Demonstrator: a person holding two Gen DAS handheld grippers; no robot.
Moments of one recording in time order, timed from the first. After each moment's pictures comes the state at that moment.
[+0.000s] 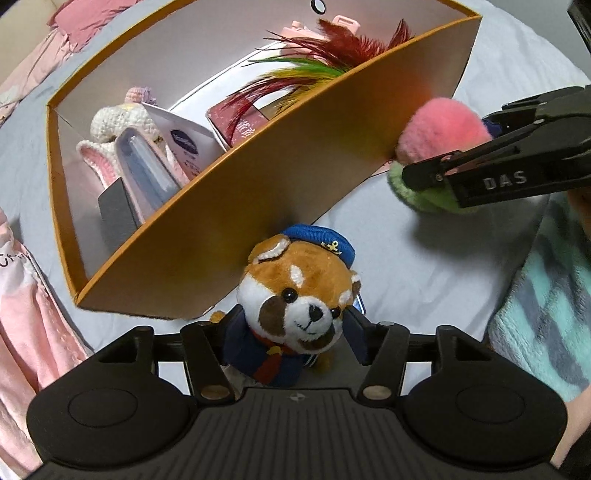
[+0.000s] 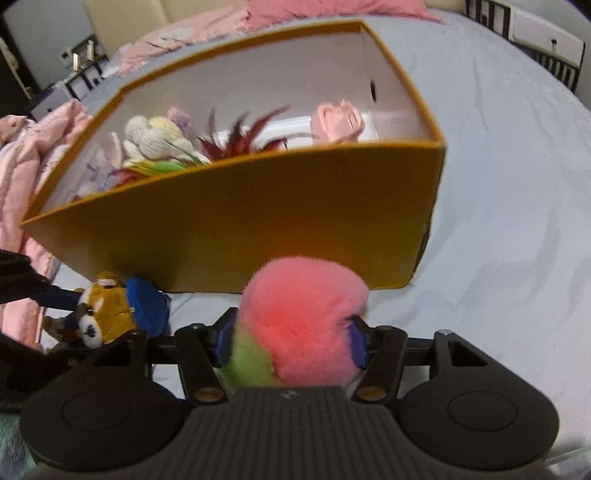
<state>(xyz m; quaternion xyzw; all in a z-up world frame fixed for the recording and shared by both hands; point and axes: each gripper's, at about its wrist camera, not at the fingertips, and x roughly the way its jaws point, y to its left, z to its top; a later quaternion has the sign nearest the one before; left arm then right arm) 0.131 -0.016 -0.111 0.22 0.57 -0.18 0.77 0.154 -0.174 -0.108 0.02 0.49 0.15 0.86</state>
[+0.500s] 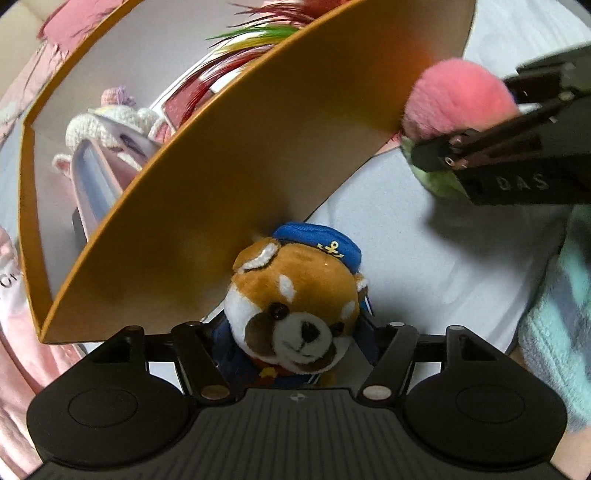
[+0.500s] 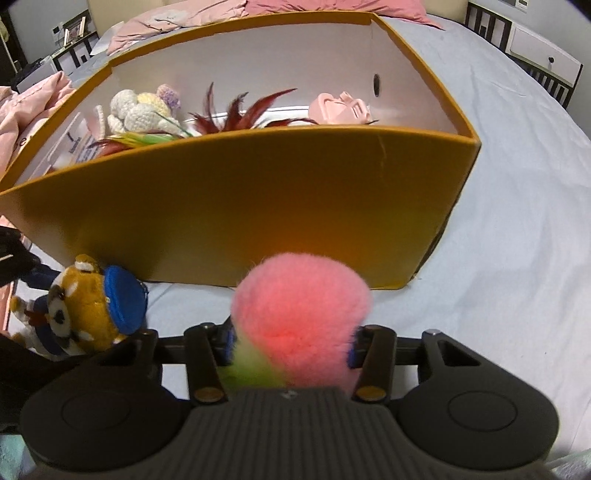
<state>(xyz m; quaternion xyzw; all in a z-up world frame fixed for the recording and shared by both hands) 0.131 -0.033 -0.133 0.26 0.58 -0.16 0.75 0.150 -0.164 -0.111 -0.02 0.48 0.13 0.86</state>
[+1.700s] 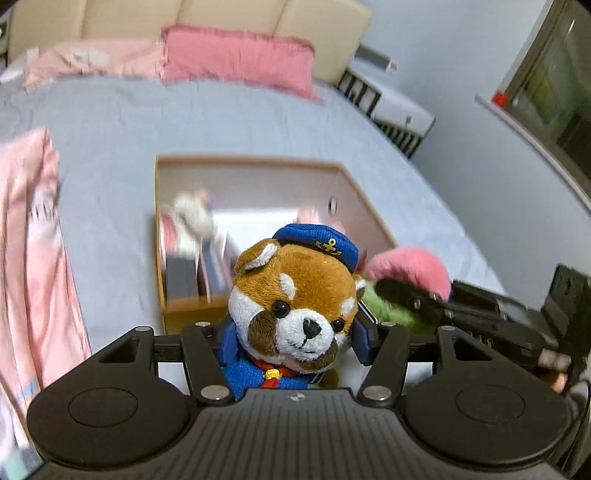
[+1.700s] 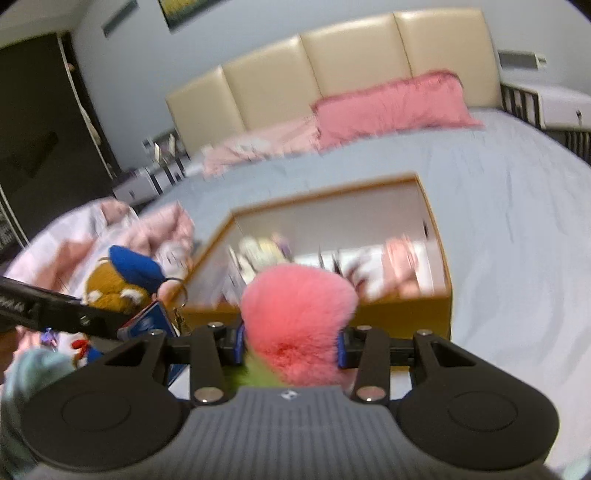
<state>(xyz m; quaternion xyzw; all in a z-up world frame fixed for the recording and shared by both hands) 0.087 0.057 0.041 -0.10 0.42 -0.18 0.88 0.091 -0.190 0.004 0.09 0.28 0.27 0.92</state>
